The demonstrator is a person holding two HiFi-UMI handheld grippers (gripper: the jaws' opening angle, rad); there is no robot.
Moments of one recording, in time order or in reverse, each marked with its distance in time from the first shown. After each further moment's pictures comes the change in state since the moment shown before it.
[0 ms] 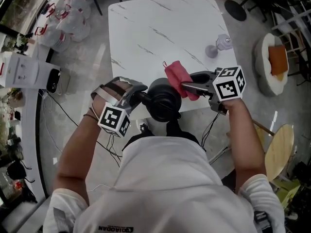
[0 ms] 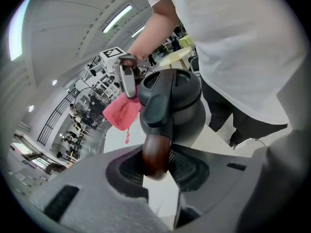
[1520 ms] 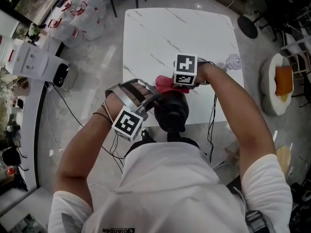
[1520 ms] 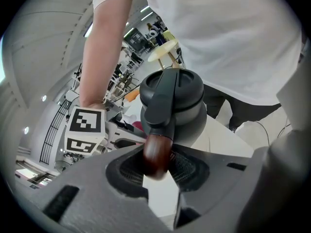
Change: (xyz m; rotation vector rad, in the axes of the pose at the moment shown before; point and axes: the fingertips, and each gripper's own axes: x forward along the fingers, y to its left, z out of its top) left arm 0.006 0.025 0.003 0.199 0.080 -0.007; right arm 0.106 -0.069 -0.004 -0.609 0.917 0.029
